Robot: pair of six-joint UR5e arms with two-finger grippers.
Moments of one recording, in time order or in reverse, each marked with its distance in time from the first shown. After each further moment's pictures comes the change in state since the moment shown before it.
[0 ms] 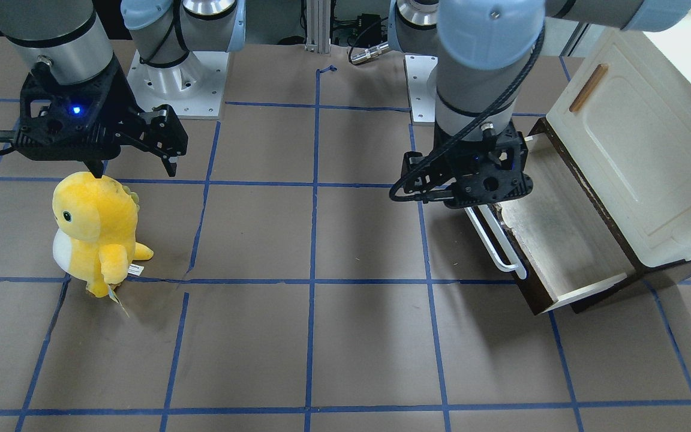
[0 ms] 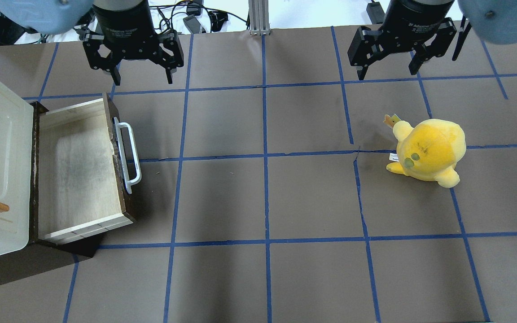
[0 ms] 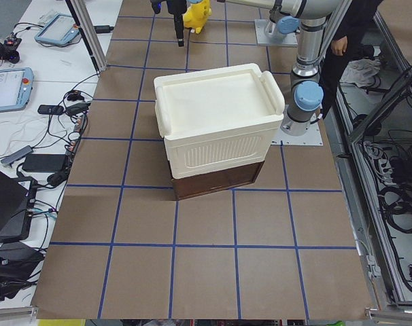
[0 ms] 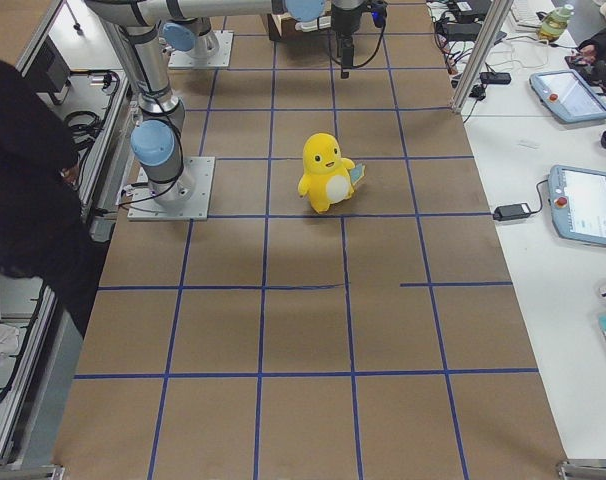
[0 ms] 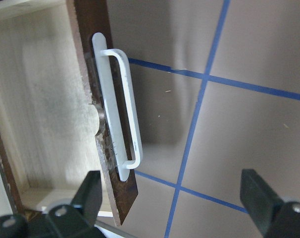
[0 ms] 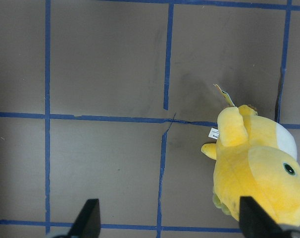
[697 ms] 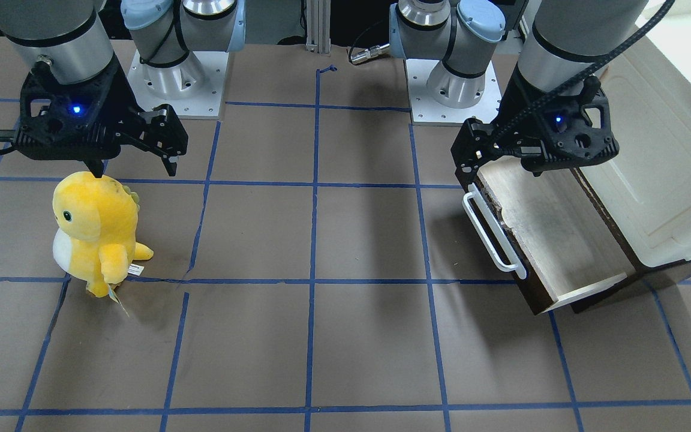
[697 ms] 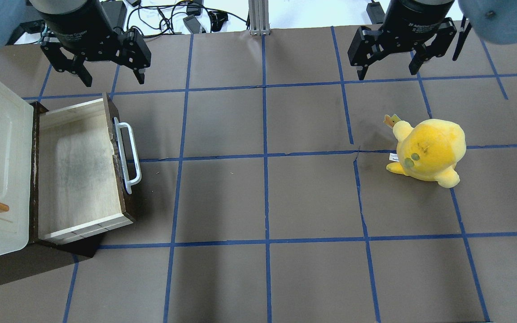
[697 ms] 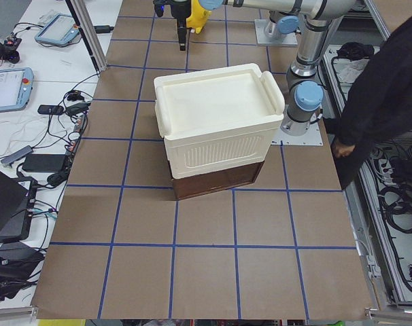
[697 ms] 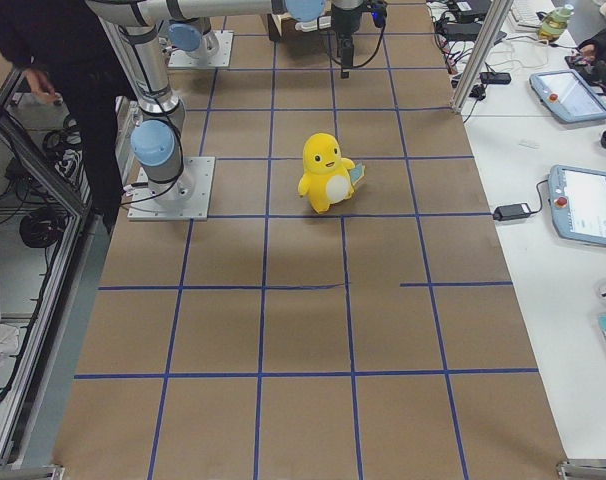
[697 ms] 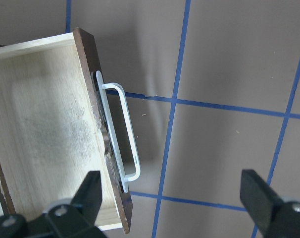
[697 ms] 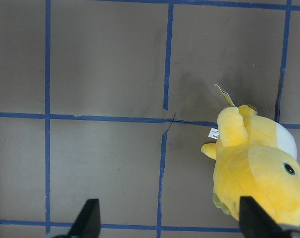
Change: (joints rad) left arm 0.089 0.111 -0.127 0.073 -0.056 0.198; right arm 0.000 0.000 0.000 0.000 0.000 0.001
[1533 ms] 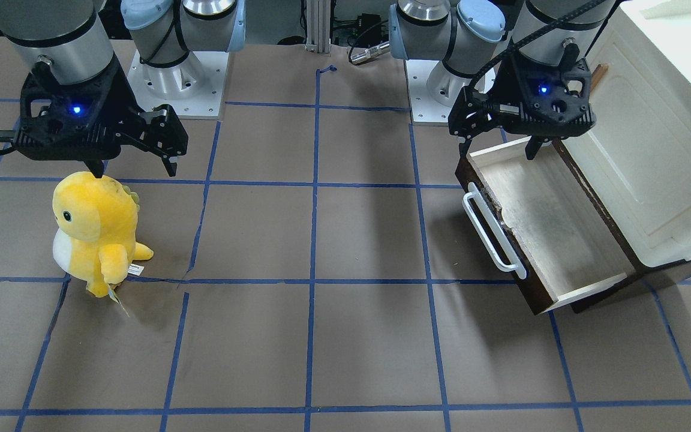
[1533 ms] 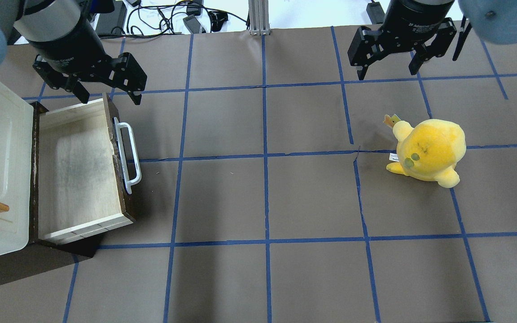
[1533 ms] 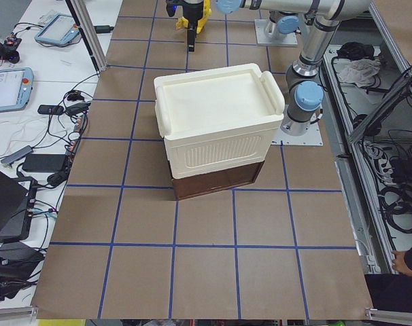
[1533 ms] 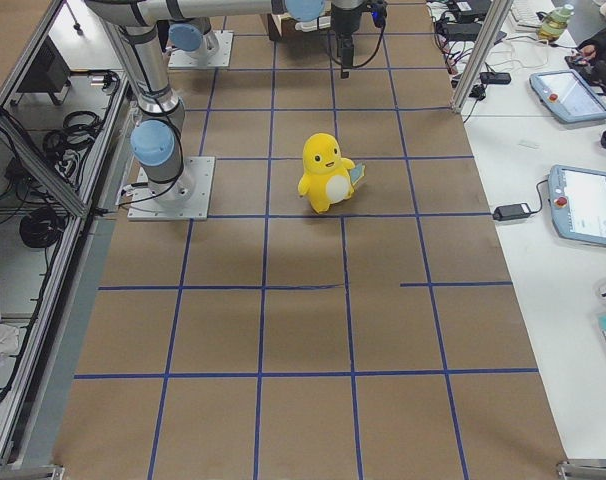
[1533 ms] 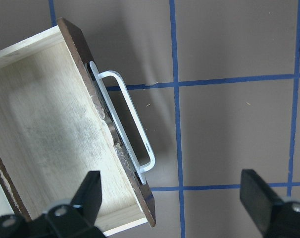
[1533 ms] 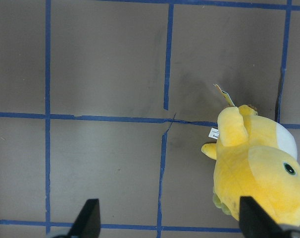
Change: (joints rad) left arm 0.020 0.096 -0.100 0.017 -0.036 0.084; right arm 0.000 0.000 0.000 0.000 0.000 0.000
